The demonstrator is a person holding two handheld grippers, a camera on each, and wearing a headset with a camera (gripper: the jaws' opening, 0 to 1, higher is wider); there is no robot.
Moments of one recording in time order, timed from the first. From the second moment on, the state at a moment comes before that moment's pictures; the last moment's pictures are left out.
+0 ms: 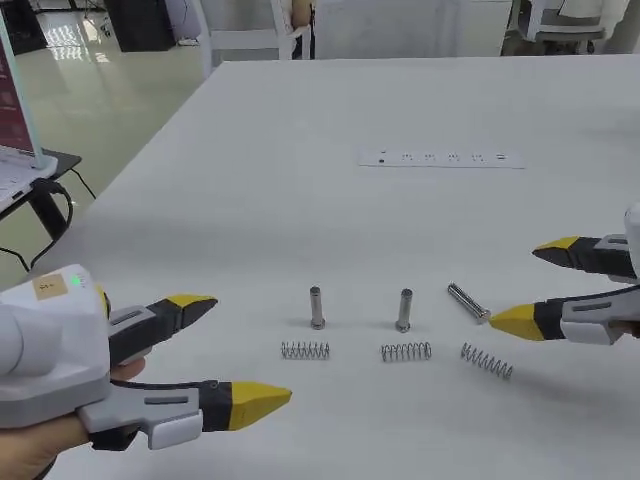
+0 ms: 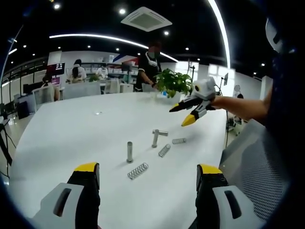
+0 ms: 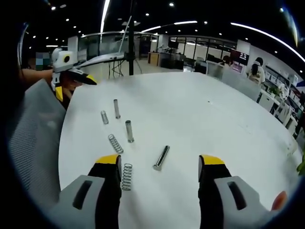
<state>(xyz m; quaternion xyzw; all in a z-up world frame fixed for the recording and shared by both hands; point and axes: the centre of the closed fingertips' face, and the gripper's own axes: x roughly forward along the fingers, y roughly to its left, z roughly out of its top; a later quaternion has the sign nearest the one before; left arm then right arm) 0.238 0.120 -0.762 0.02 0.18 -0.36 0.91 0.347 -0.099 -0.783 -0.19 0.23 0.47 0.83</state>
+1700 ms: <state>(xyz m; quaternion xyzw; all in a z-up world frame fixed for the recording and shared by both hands) 0.237 0.118 -0.768 0.01 0.19 -0.36 0.91 0.388 -0.070 -0.826 -0.25 0.31 0.44 0.81</state>
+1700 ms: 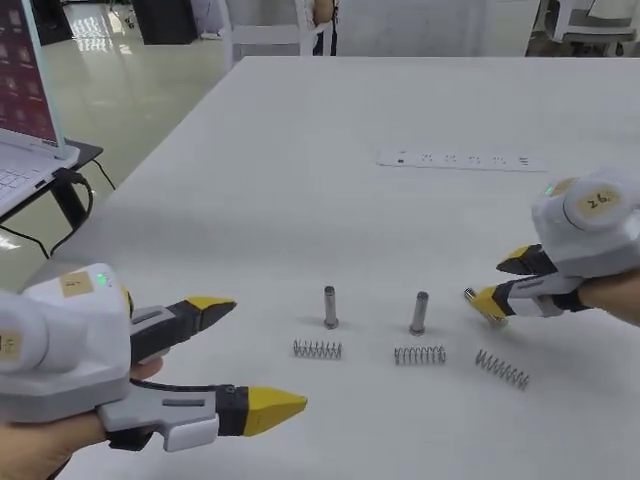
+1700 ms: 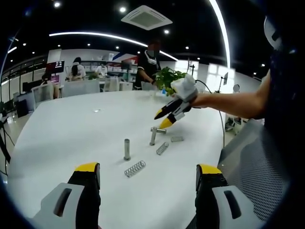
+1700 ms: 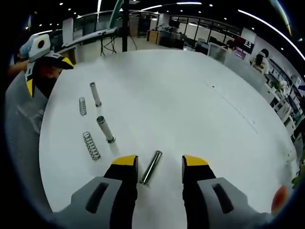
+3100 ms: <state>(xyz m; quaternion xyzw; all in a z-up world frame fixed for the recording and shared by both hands) 0.235 0.114 -0.769 0.02 0.19 -0.37 0.91 0.394 -0.061 -0.851 -0.23 0.38 0.39 0.81</state>
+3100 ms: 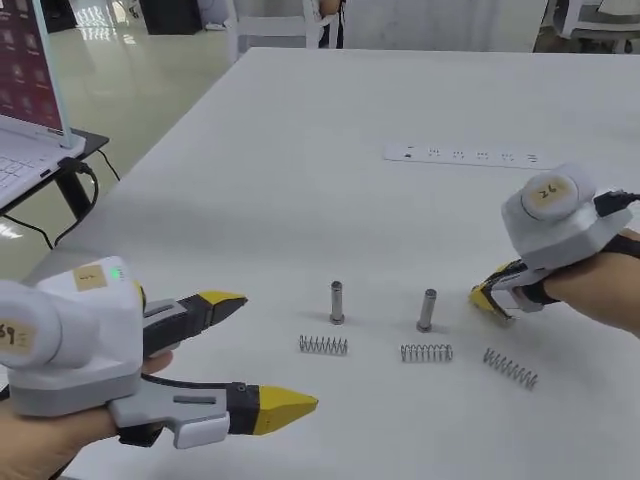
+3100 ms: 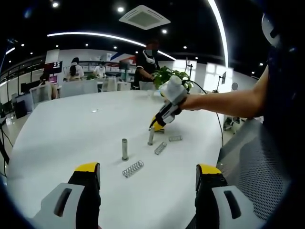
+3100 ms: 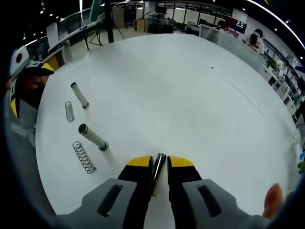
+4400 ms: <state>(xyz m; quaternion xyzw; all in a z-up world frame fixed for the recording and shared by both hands) 0.234 0.112 -0.770 0.02 0.19 -0.38 0.91 0.383 -0.067 -0.833 -0.20 0.38 0.38 0.82</state>
